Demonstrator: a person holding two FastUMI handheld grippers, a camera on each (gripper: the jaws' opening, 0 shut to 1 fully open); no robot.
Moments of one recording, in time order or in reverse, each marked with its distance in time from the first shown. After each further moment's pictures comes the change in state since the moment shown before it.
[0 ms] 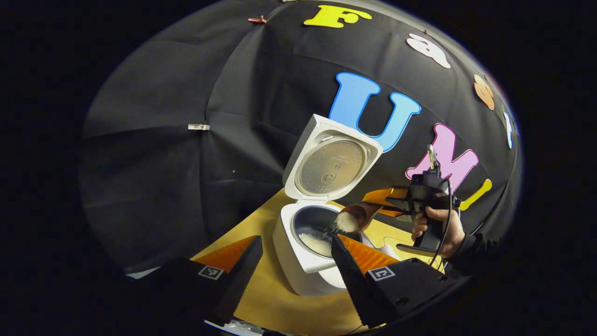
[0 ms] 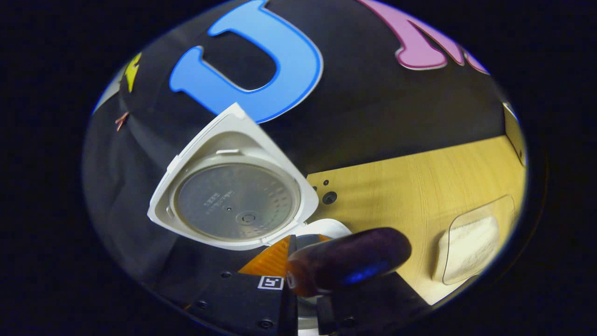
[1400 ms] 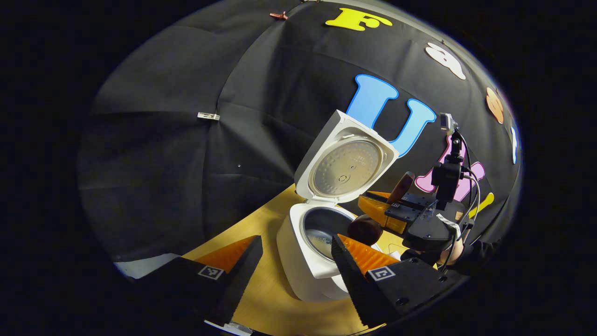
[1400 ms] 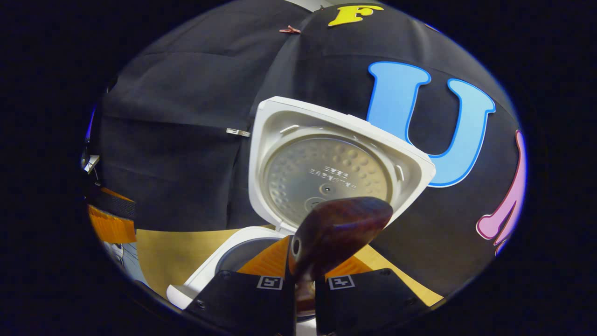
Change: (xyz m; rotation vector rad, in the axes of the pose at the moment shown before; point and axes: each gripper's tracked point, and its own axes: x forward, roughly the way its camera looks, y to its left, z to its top) left arm 0.021 0.019 -0.015 -0.084 -0.008 0.010; right arm -0.013 0.064 -0.025 -0.924 -0.141 0.159
